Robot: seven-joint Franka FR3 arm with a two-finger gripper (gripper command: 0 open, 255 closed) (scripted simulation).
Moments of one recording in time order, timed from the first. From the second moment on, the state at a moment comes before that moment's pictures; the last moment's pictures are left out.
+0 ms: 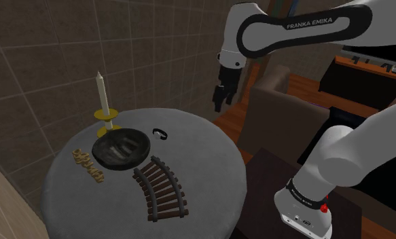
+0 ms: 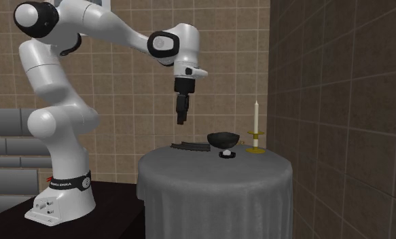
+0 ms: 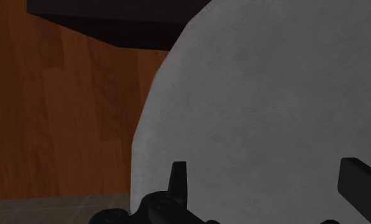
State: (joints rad) arm 0.08 -0.41 0.11 -2.34 0.10 1.85 0.04
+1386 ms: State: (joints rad) arm 0.19 0.28 0.24 -1.82 0.05 2.11 0.27
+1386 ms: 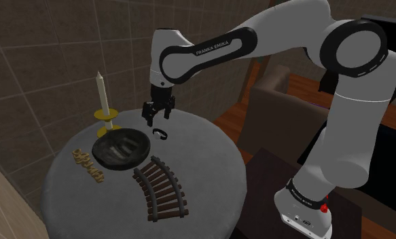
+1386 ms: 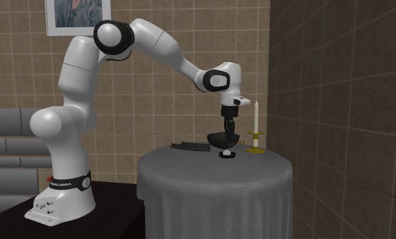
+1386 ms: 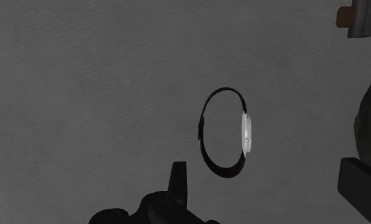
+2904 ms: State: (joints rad) arm 0.20 0.34 0.24 -1.85 0.03 2.20 0.28
